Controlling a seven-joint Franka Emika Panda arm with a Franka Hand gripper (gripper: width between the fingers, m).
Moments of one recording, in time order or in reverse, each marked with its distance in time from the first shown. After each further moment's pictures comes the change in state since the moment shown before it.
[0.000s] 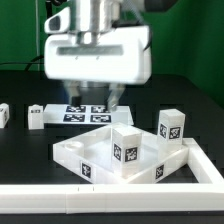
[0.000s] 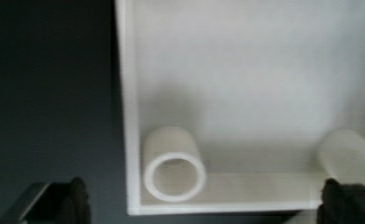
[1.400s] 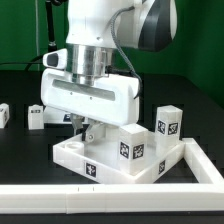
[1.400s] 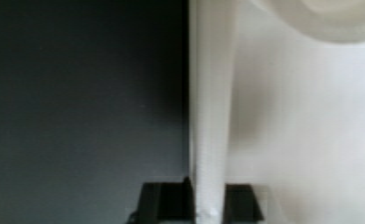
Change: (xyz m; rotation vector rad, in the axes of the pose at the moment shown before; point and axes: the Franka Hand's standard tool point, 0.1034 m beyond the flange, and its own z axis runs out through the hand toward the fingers) arm -0.014 0.015 0.044 -0.075 -0.013 -0.031
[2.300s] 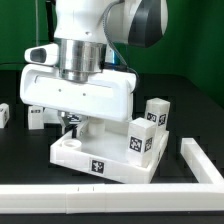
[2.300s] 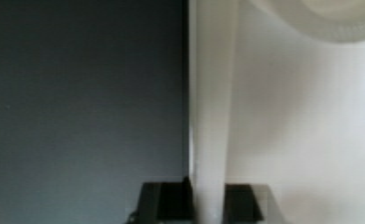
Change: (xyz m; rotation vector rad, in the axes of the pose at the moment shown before) arm 0.019 0.012 -0.006 -0.013 -0.007 -0.322
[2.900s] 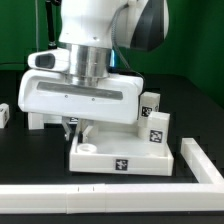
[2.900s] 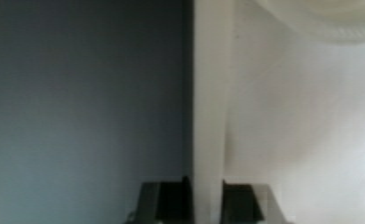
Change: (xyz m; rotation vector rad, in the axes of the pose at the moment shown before) arm 0.016 -0.019 0.010 -0.018 0.033 -0.433
